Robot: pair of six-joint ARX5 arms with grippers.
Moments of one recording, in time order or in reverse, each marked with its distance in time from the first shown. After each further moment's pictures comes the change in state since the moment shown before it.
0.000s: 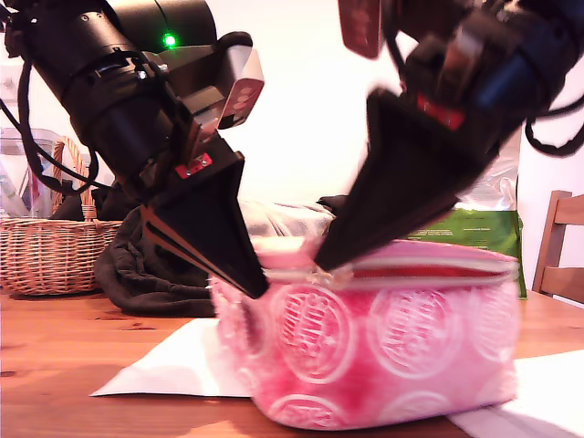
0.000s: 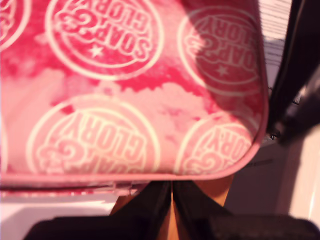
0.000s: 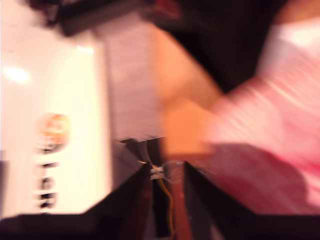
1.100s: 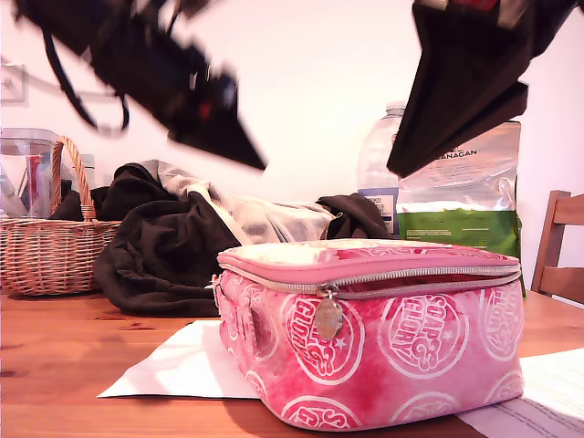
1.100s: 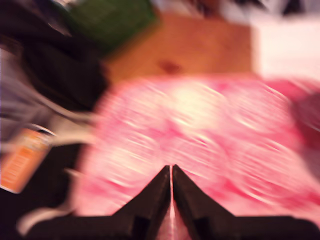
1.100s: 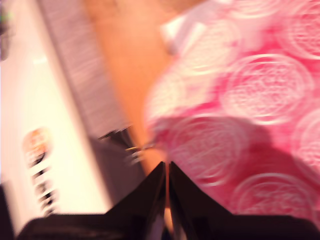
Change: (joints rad) left arm 0.167 -0.011 0.007 0.478 -0.148 0.142; right arm -0.125 -0.080 0.208 -0.326 0.219 0.201
